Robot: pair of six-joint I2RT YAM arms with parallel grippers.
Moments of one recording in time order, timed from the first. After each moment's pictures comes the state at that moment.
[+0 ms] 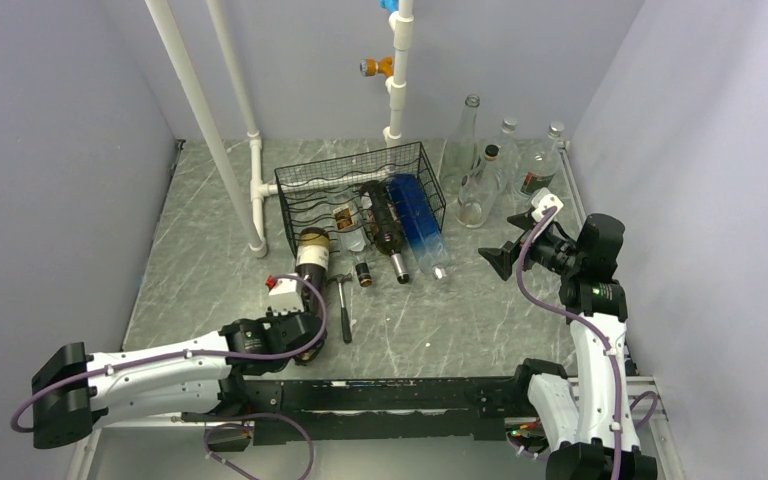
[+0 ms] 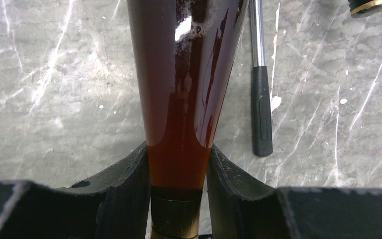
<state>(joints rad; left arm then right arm) -1.15 0.87 0.42 -0.58 -0.64 -1.15 -0.21 0.77 0.76 -0.36 -0.95 -0.43</state>
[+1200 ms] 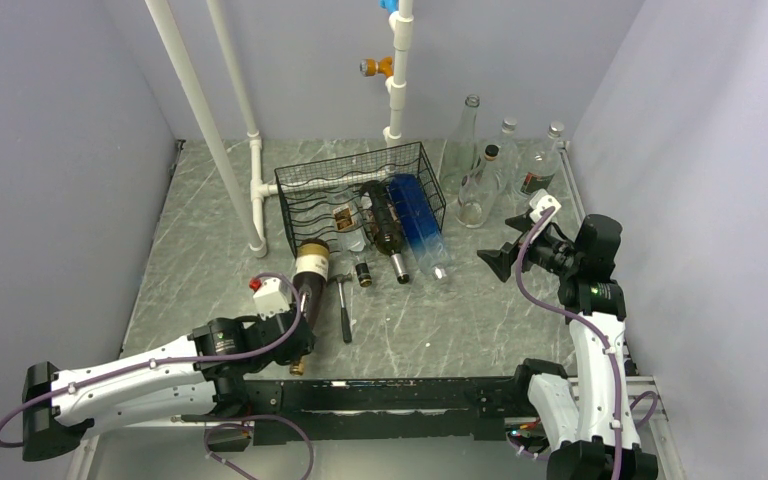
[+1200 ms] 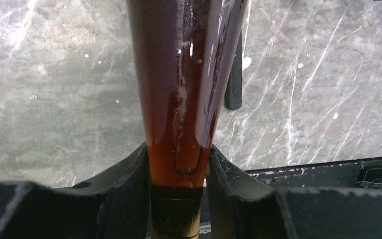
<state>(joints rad) -1.17 0.68 0.52 -0.83 -0.49 -1.28 -0.20 0.78 0.74 -0.37 -0.95 -0.43</state>
